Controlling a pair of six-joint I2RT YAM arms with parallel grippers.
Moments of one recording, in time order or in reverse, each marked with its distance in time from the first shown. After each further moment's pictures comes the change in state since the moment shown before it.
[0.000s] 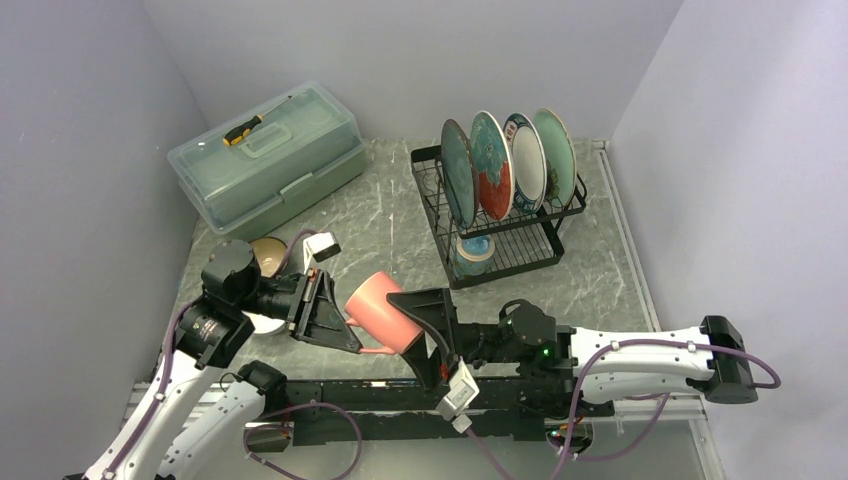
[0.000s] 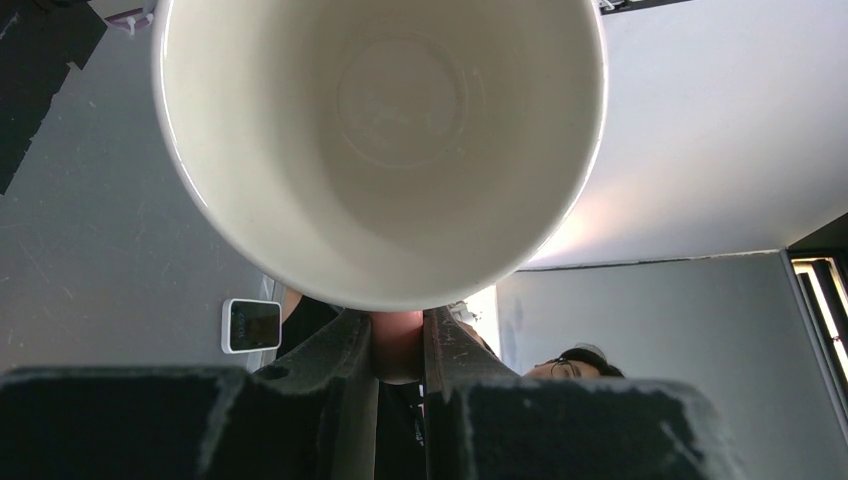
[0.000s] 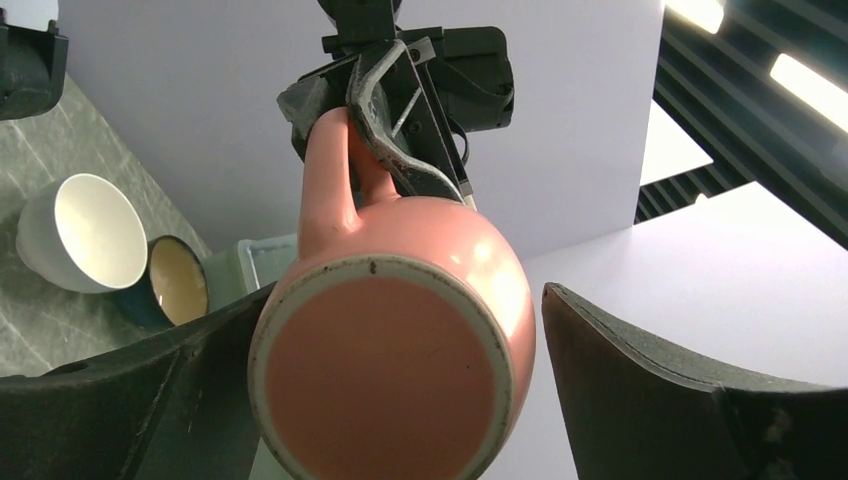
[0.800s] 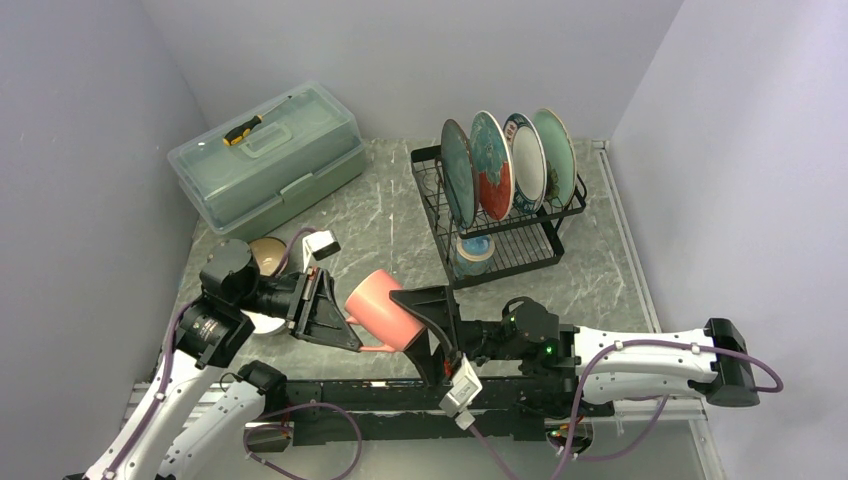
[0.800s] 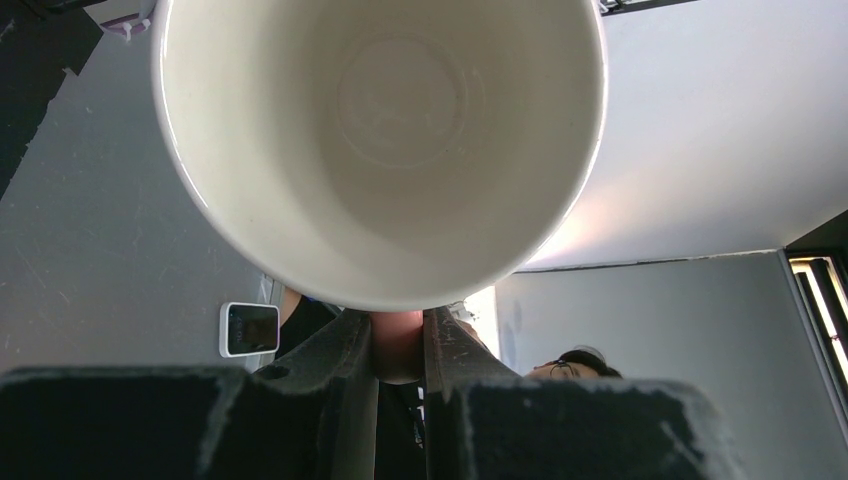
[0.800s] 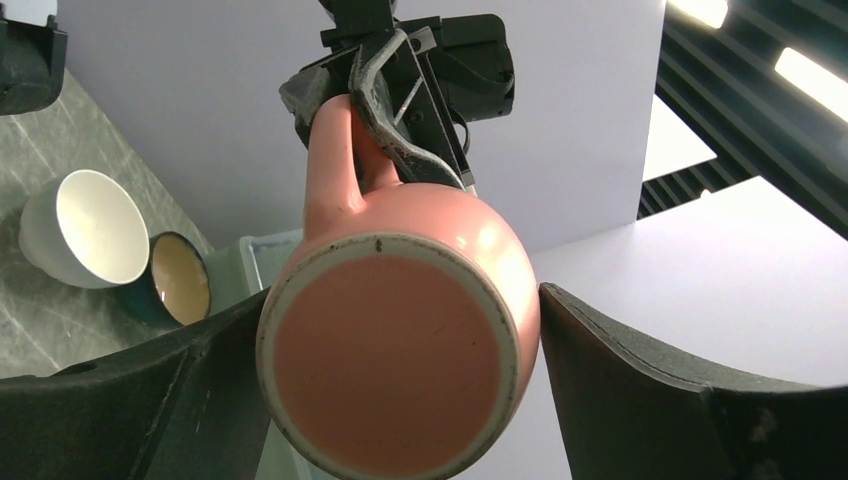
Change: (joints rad) left arm 0.002 0.002 0.000 0.032 0.000 -0.026; right arm -0.022 -0.018 0.000 -0.023 -0.020 0.017
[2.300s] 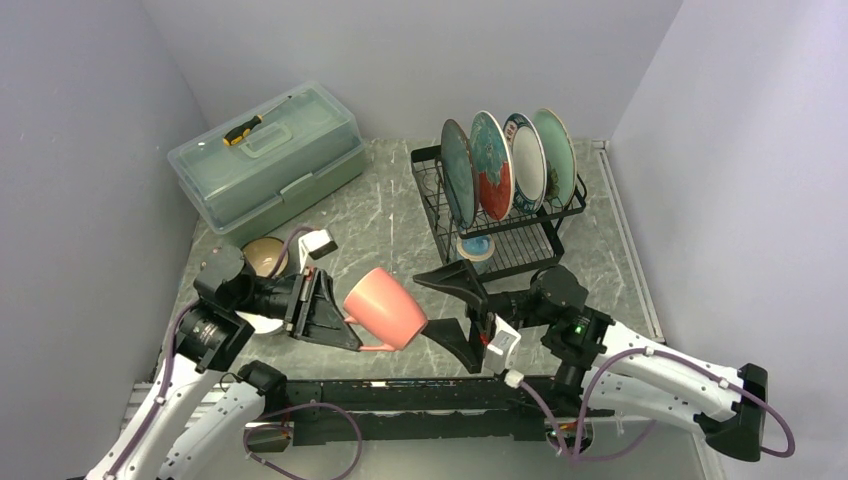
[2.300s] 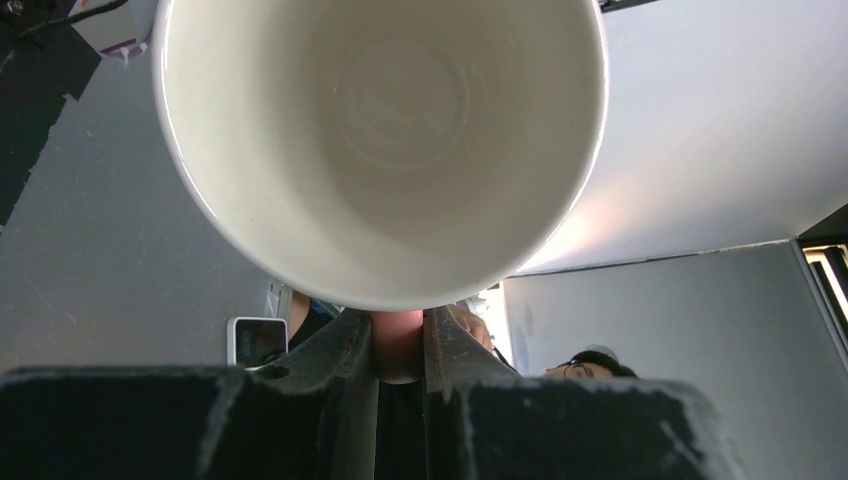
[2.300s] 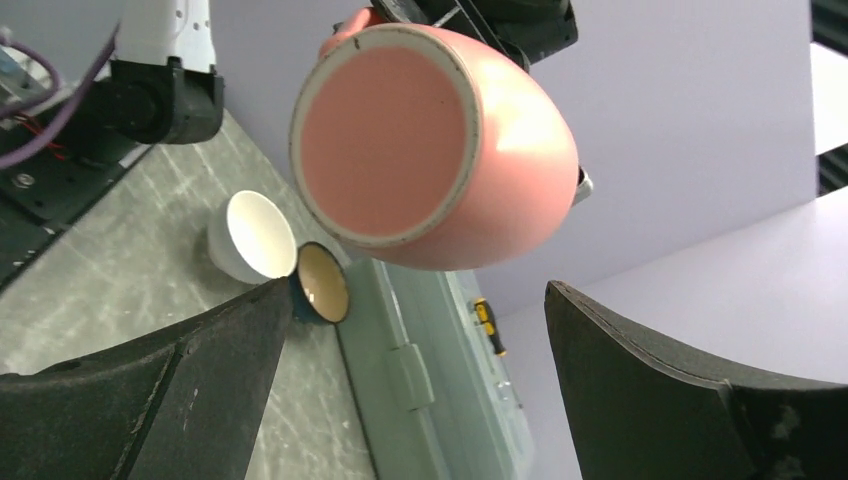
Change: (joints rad) left arm 0.000 -0.021 -0.032 0.123 -0.021 -0.064; right arm -0.379 -0.154 0.031 -0.265 -0.515 0.373
